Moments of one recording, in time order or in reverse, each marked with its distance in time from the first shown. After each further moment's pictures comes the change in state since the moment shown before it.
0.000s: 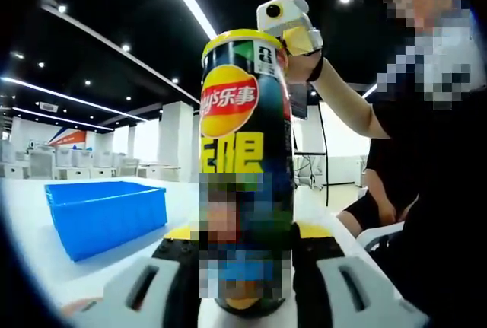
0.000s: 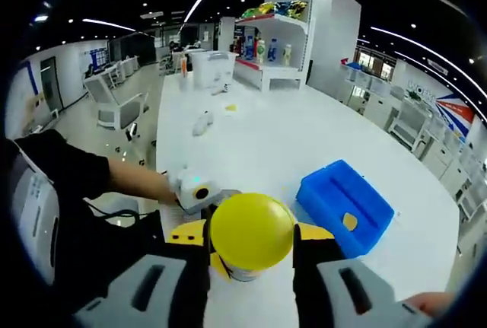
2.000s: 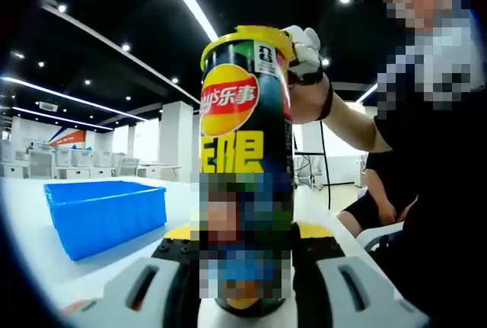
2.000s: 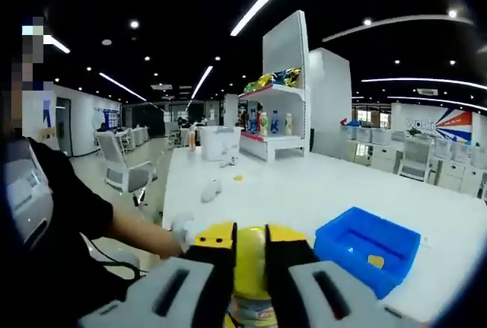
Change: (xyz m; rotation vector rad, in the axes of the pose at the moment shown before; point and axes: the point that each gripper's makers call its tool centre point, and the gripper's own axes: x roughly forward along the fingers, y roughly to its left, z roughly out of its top) left arm 0.001 0.000 -0.001 -0.003 0.000 -0.002; right arm 0.012 0.011 0.020 0.095 -0.502 0.070
